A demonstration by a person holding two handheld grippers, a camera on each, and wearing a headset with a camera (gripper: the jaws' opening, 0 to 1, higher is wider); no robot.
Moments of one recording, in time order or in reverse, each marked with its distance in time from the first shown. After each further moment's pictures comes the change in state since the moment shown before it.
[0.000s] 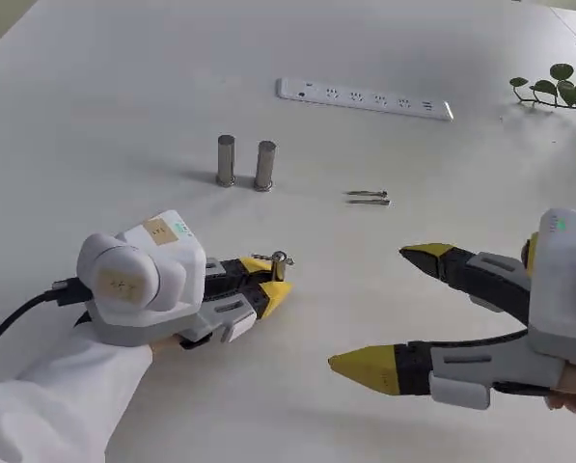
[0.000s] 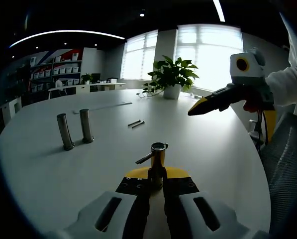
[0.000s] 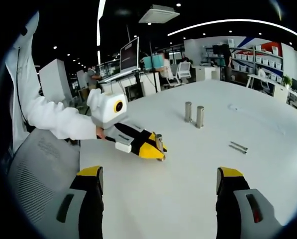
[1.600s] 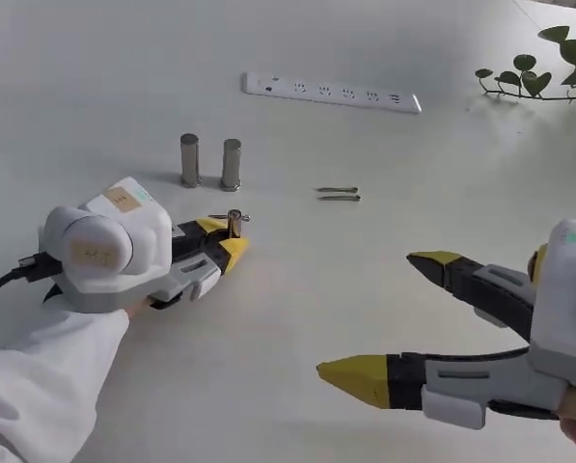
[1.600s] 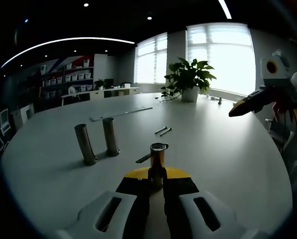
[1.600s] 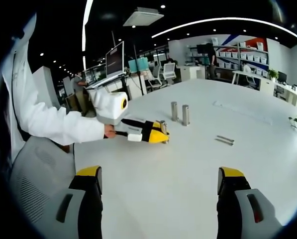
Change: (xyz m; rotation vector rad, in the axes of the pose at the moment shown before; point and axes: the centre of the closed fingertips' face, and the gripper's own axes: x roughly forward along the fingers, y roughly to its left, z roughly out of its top) left arm 0.016 0.052 0.015 0.038 -0.035 0.141; right arm -0.020 -0.010 -0.001 0.071 -0.023 -0.109
